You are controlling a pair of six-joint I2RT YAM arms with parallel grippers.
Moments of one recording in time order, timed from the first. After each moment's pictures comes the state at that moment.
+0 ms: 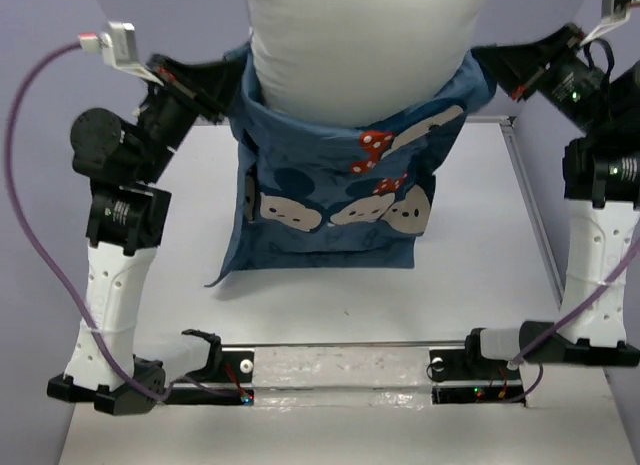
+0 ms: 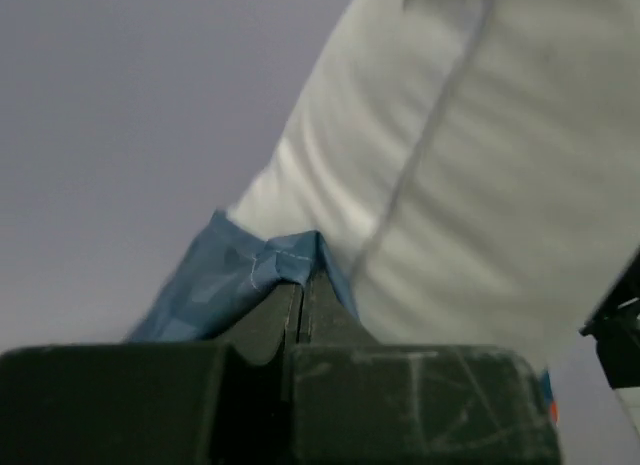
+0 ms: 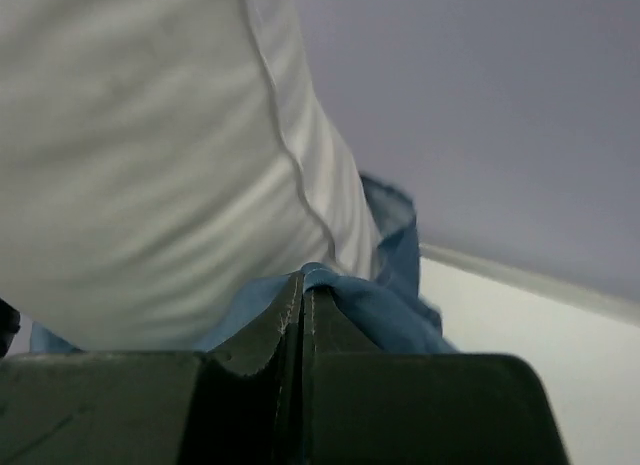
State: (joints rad) left arm -0.24 1.19 1.83 -0.14 0.30 -0.68; right arm -0.06 1.41 2.15 -0.31 -0.79 0.73
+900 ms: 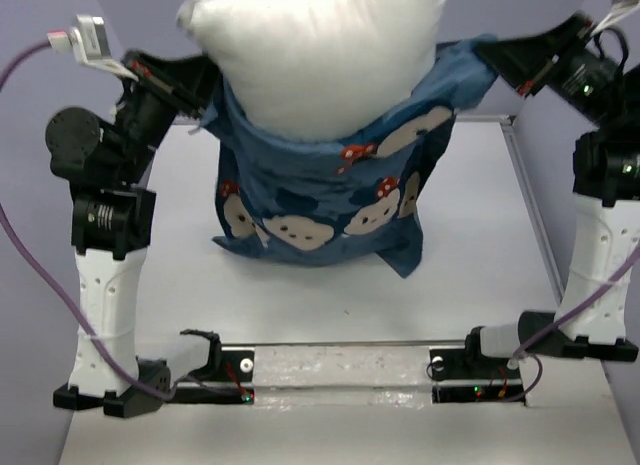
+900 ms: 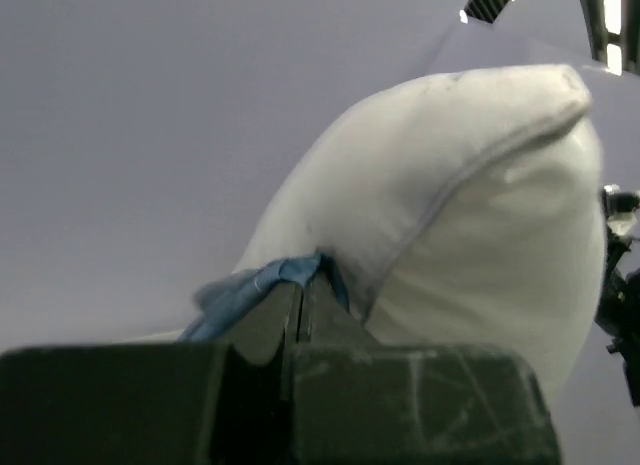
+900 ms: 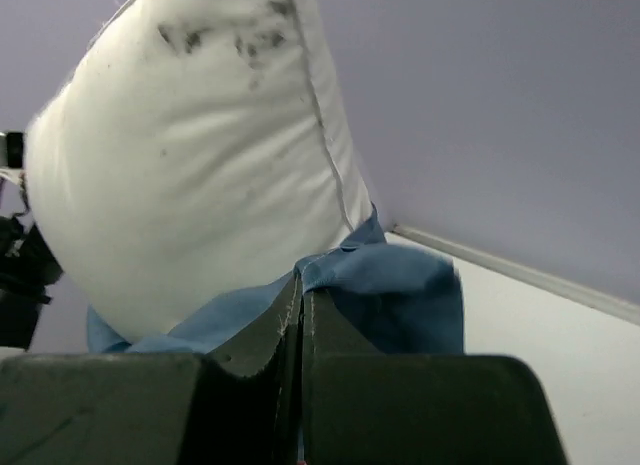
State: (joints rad) left arm -0.16 1.20 1.90 -0.22 0.34 -0.71; right arm -0.08 1.46 2.32 -0.42 -0.80 0.71
